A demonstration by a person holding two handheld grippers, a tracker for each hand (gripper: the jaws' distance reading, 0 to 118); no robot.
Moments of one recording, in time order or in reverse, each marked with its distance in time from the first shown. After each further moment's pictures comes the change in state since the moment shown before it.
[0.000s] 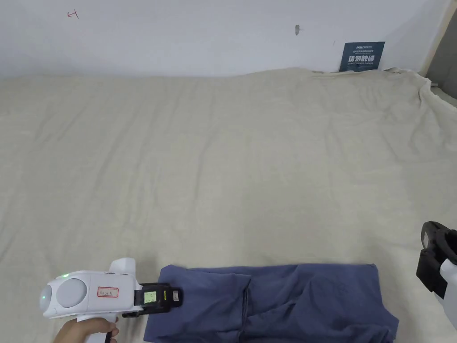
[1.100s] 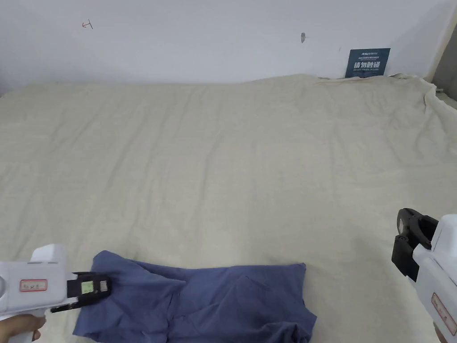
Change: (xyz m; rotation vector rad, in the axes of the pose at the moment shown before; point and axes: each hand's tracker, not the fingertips) left arm 0.041 -0.015 0.148 0.166 0.227 0.033; right arm -0.037 0.012 -0.011 0.048 0.076 -0.007
